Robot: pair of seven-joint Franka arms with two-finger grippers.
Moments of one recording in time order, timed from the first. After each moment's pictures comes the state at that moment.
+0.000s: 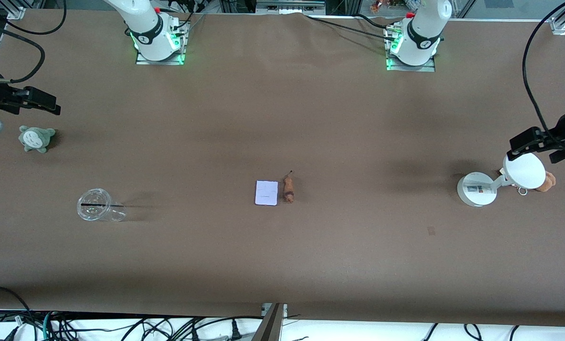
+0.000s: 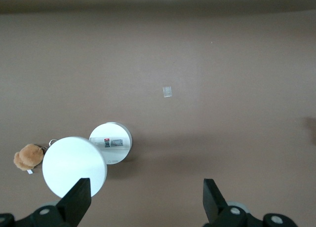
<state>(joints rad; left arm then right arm) 0.13 0.19 -0.10 -1.46 0.00 1.70 0.07 0.14 0.08 -0.19 -1.51 0.01 1.43 -0.04</state>
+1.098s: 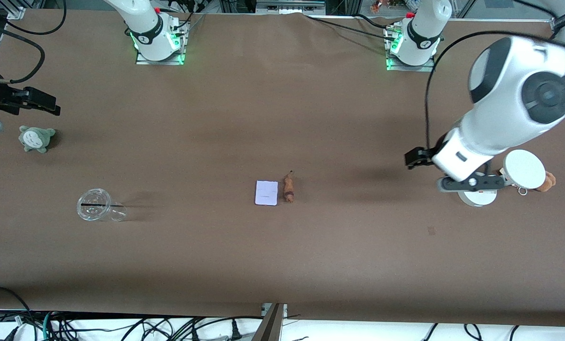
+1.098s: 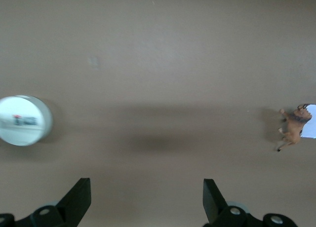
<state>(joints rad) -0.16 0.35 -0.13 -1.44 -0.01 1.72 -0.35 0.14 0.08 -0.19 -1.51 0.01 1.44 -0.04</state>
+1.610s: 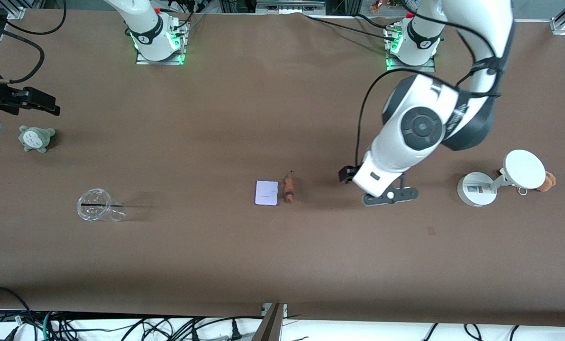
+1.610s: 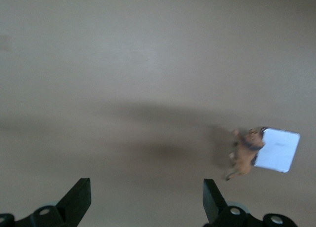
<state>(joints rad) -0.35 0.56 -0.13 -1.36 -0.01 1.90 -0.65 0.14 0.08 -0.19 -1.51 0.01 1.44 -0.04</state>
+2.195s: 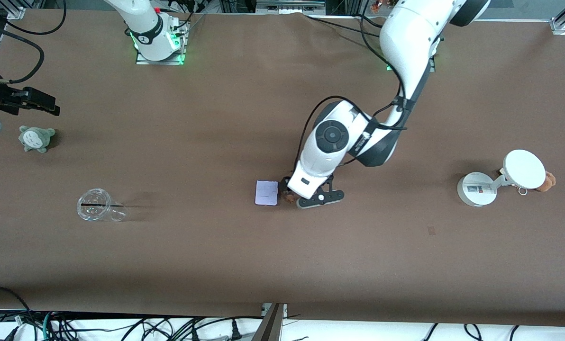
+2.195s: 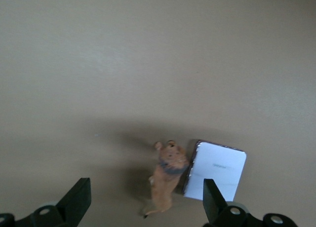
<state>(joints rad) -0.53 0.81 -0.12 -1.27 -0.01 2.20 -0.86 0.14 0.08 -0.19 -1.51 0.01 1.44 -0.04</state>
